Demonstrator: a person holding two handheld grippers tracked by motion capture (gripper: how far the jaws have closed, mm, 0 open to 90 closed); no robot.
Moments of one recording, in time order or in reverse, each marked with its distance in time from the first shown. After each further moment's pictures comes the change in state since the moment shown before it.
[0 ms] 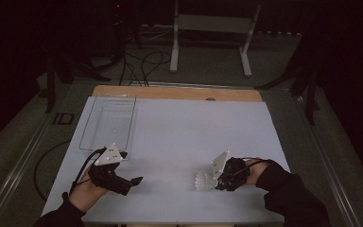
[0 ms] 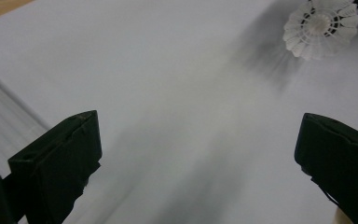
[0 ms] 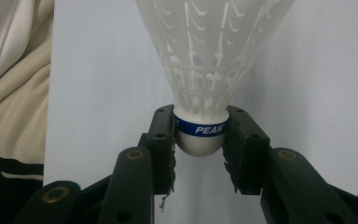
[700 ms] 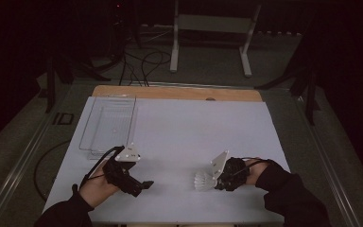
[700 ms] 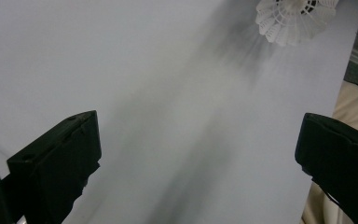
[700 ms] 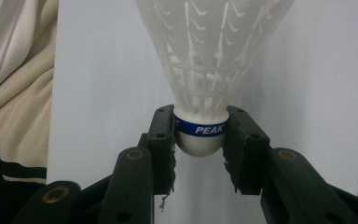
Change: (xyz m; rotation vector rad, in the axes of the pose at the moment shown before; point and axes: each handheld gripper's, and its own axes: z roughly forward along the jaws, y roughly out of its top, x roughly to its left) left arm -0.015 0.027 0.020 0.142 -0.084 0.055; right arm 0.001 0.003 -0.003 -0.006 -0.005 0.001
